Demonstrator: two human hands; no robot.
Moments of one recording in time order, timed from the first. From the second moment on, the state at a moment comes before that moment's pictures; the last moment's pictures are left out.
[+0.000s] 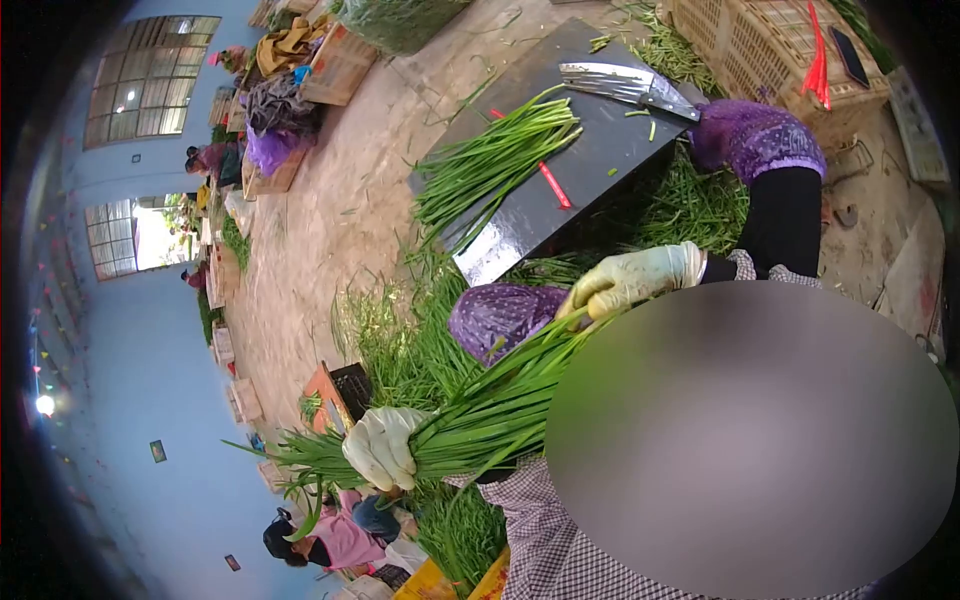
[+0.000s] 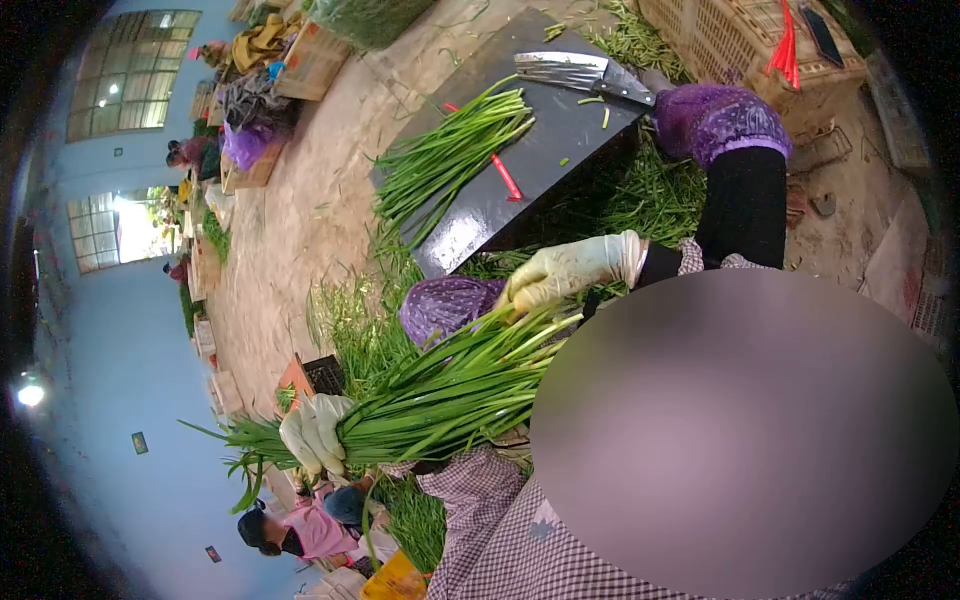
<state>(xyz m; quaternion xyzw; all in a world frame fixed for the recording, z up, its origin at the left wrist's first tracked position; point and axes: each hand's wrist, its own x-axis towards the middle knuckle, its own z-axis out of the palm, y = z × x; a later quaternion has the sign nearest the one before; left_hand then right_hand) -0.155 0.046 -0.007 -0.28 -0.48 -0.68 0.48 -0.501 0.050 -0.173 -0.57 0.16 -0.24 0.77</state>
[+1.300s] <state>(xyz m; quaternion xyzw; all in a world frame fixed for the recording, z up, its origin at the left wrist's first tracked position) -0.136 0.081 -0.121 -0.07 -0.28 -0.56 0.78 -0.474 0.046 -0.178 -0.60 0.49 -0.44 0.45</state>
